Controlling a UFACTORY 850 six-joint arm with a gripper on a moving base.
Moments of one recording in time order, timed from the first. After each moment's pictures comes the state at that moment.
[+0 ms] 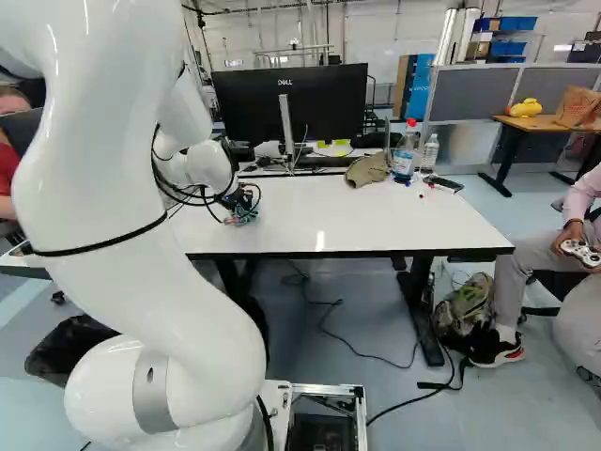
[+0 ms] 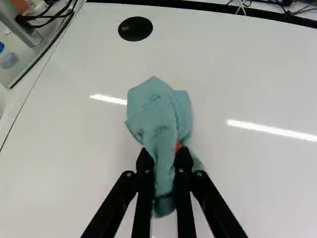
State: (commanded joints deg) arm 13.8 -10.2 -44.2 3.0 4.0 0.0
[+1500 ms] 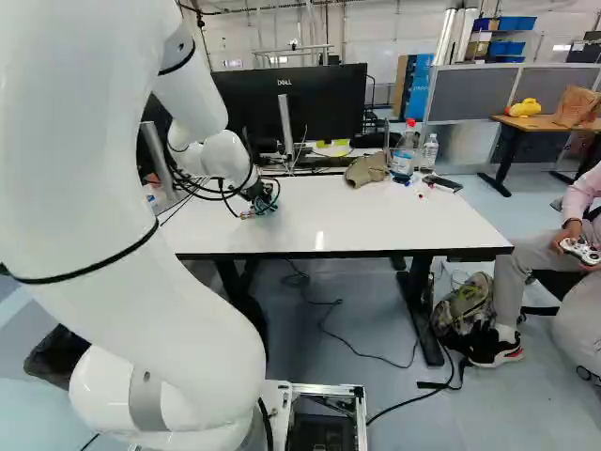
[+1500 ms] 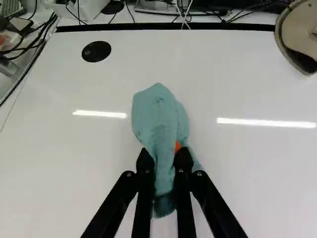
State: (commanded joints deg) arm 6.7 -3.0 -41.1 3.0 4.0 0.0
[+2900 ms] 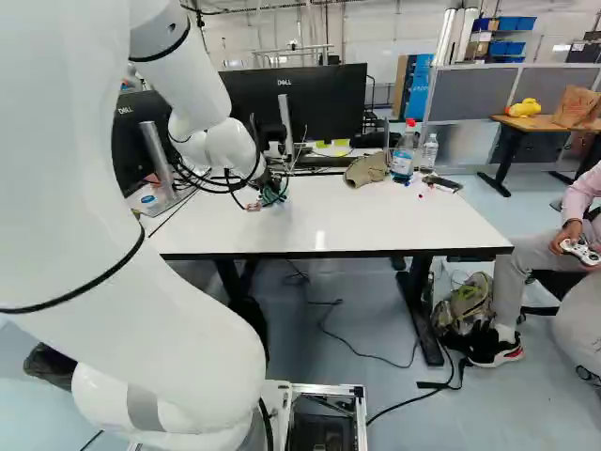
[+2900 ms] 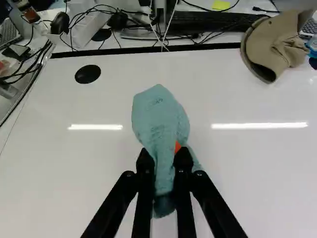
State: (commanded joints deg) arm 1.9 1.5 -40.0 3.0 4.0 0.0
